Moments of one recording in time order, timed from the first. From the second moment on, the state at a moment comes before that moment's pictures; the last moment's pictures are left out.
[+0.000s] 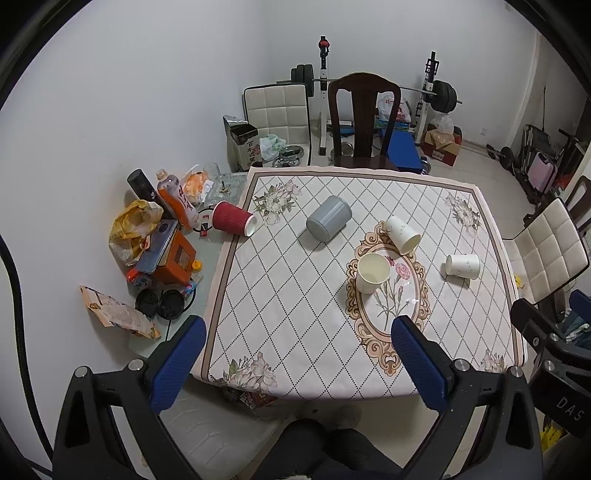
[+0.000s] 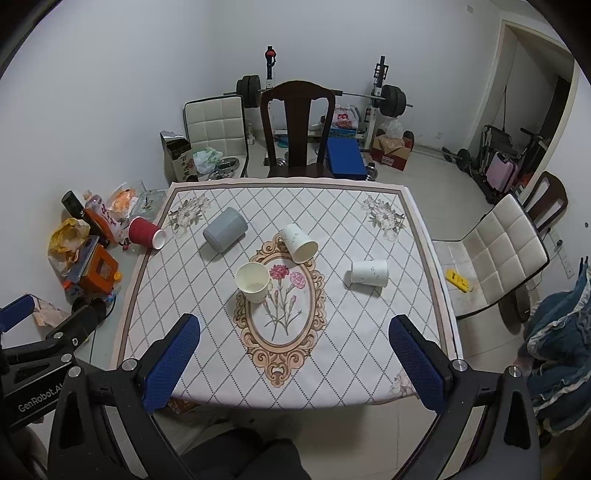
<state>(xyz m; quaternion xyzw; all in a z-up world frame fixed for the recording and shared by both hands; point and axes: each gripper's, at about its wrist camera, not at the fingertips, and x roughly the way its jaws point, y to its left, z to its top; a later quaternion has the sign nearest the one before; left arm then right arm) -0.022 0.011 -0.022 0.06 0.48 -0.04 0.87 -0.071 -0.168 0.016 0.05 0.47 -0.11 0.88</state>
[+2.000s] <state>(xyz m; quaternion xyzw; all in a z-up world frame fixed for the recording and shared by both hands) -0.030 0.023 -0.018 0.05 0.48 -0.04 0.88 -0.075 -0.163 0.012 0.05 0.47 -0.12 0.87</state>
